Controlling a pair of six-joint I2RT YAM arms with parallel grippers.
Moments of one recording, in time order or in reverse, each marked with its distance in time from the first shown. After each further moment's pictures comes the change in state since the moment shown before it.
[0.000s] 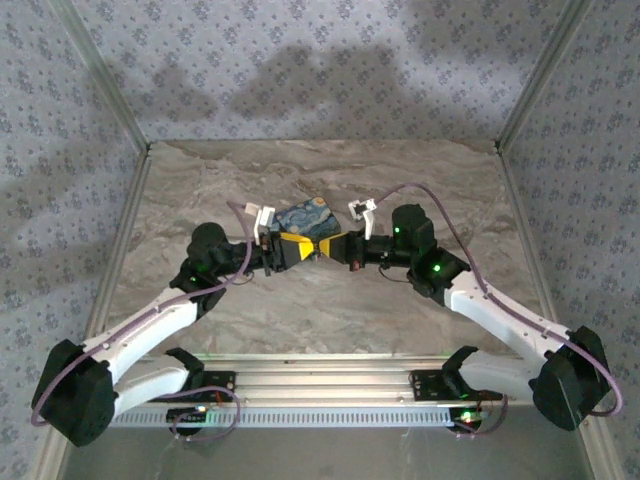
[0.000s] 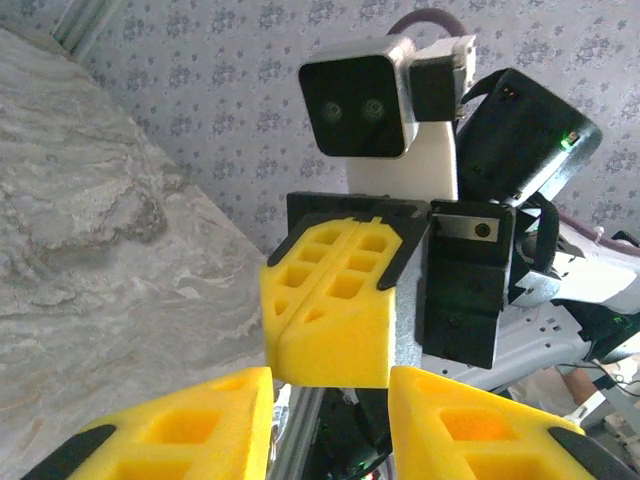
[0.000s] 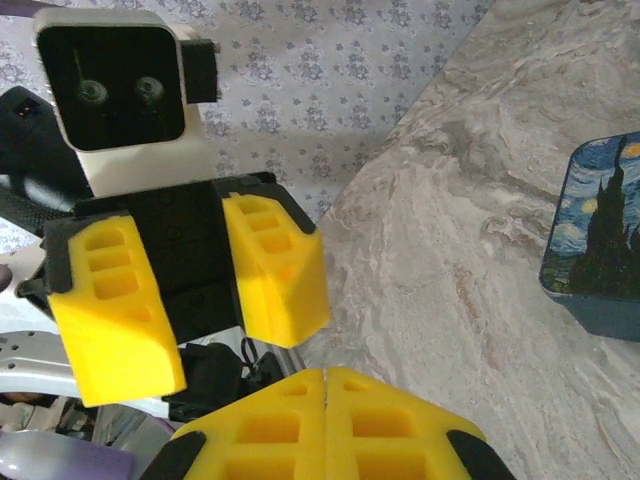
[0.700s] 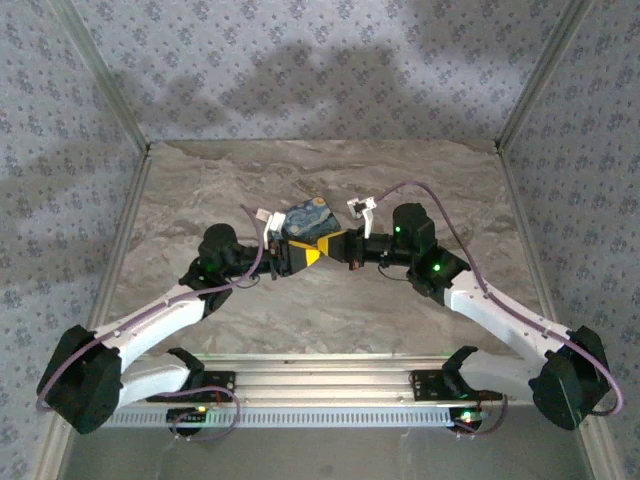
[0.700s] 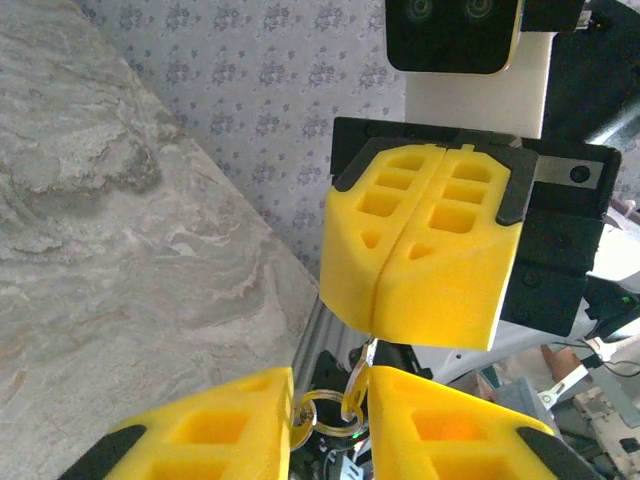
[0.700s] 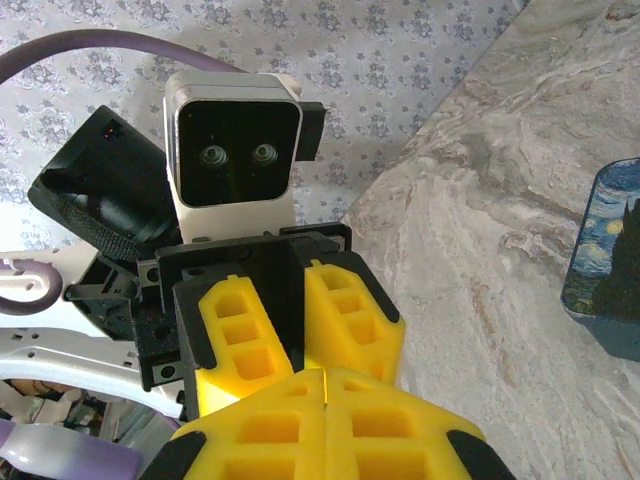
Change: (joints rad) left arm -0.031 0.068 -0.013 0.012 0.027 -0.010; right arm 0.005 0.000 0.009 0.027 -0.014 0.000
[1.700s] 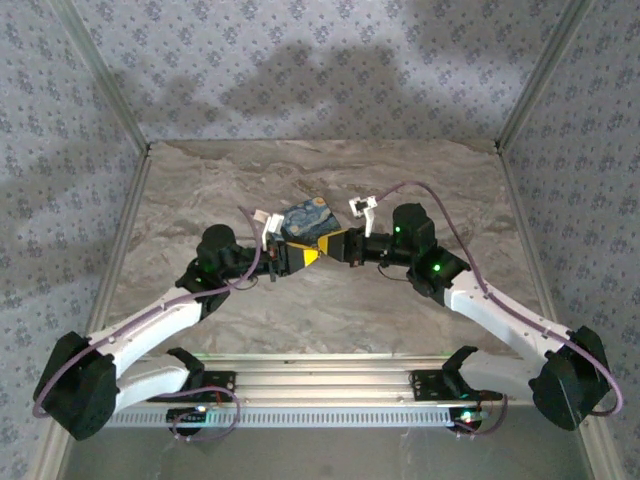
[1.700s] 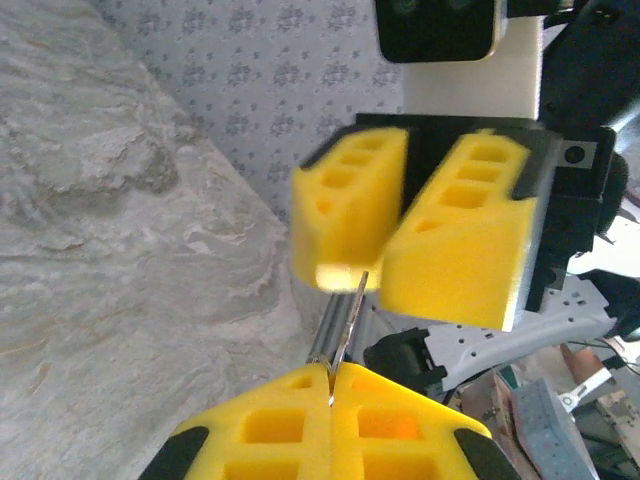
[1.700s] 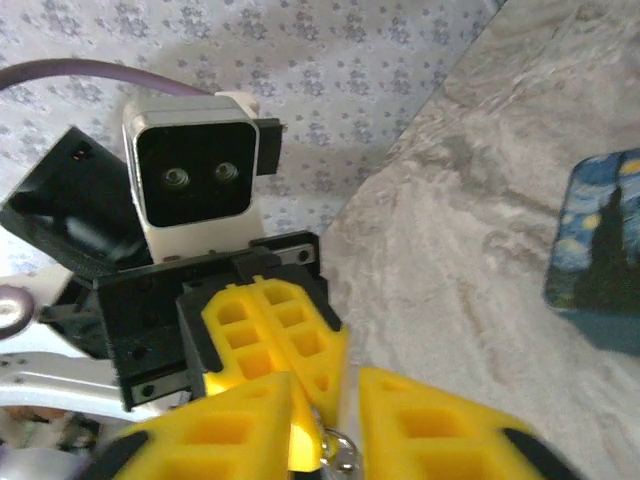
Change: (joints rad) left arm 0.000 -0.045 0.000 -0.098 -0.040 0.056; right arm -0.008 0.000 -0.001 -0.021 0.049 0.031
